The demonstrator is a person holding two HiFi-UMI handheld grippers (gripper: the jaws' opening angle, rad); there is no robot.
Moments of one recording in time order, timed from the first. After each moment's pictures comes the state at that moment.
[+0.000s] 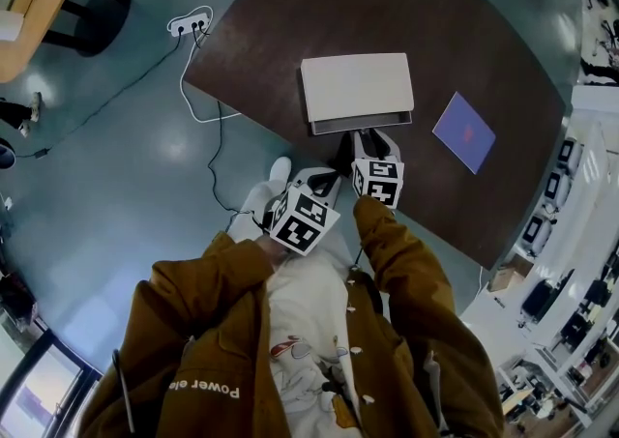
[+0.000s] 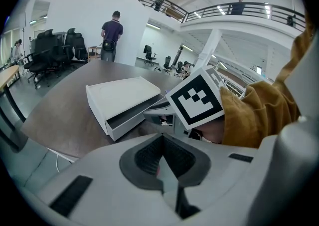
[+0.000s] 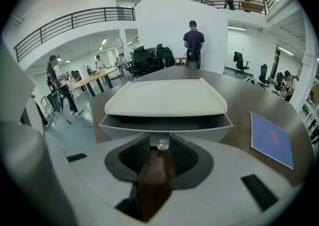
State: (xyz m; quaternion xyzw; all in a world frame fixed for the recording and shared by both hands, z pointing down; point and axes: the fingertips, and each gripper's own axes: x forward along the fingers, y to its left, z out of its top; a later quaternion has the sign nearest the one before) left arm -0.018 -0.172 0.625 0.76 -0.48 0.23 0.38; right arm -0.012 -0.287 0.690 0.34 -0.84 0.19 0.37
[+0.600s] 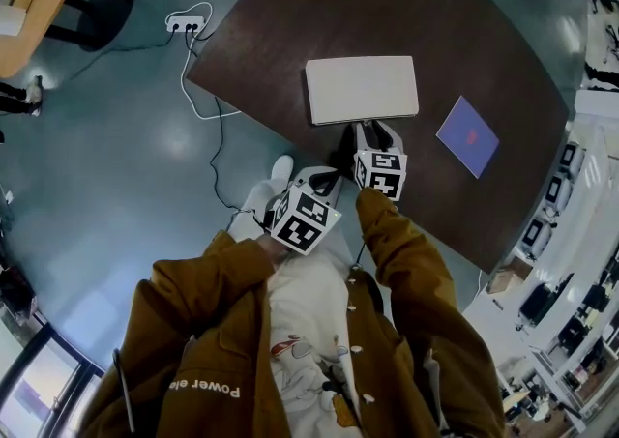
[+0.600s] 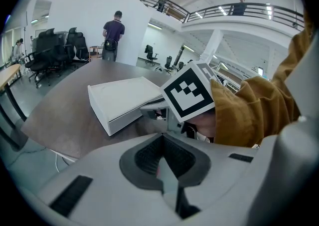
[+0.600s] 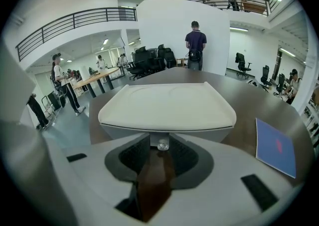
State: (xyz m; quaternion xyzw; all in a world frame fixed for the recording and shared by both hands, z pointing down) left arm -0.025 -0.179 0.630 0.76 -0.48 0.23 0.38; right arm -0.030 -0.307 0.693 0.33 -0.85 0.18 0.36
